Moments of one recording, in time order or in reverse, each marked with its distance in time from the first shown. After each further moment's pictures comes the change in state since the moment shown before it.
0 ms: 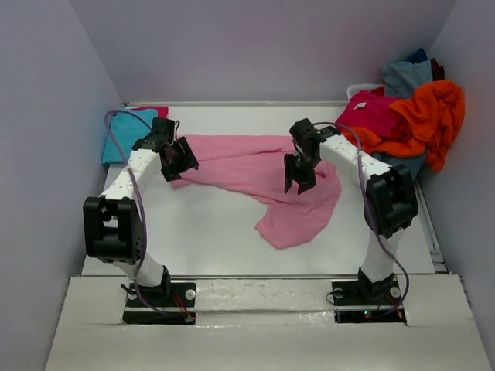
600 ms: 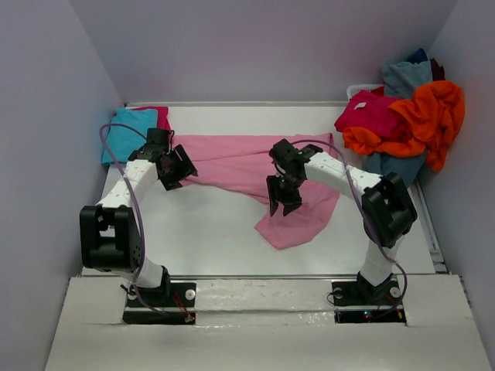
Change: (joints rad) left arm 0.019 -0.084 -0.163 0.067 0.068 -0.045; right arm 0.214 -0.078 -0.166 0.038 -0.067 0.079
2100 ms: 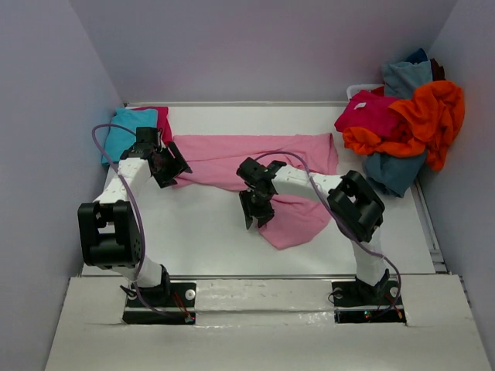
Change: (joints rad) left arm 0.103 0.031 0.014 0.035 0.093 0.057; right arm 0.214 0.209 0.087 0.154 0.014 0.076
